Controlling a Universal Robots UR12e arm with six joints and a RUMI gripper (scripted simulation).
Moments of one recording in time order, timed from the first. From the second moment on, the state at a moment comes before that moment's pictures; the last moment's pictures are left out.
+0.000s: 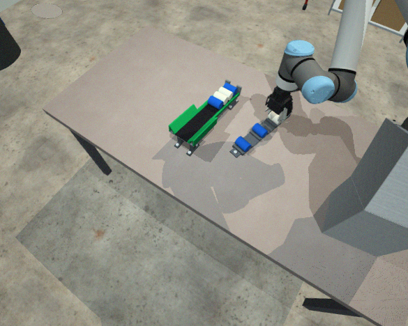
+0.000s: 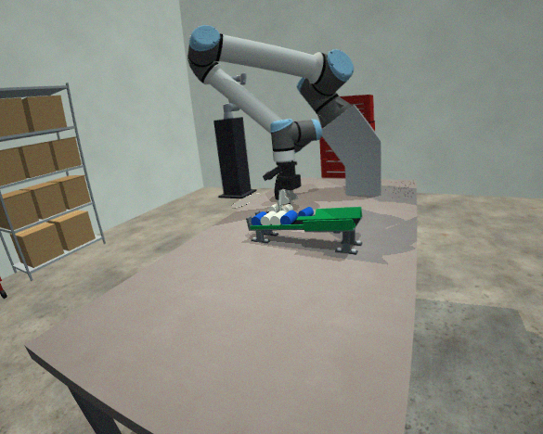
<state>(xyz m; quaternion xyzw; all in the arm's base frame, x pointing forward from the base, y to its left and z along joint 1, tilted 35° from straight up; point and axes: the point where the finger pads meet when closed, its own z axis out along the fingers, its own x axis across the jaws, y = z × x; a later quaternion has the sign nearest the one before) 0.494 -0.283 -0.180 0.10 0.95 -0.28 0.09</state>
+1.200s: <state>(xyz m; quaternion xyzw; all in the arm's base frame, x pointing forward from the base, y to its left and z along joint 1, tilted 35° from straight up) 0.492 -0.251 -0.129 0.10 0.95 -0.29 0.09</state>
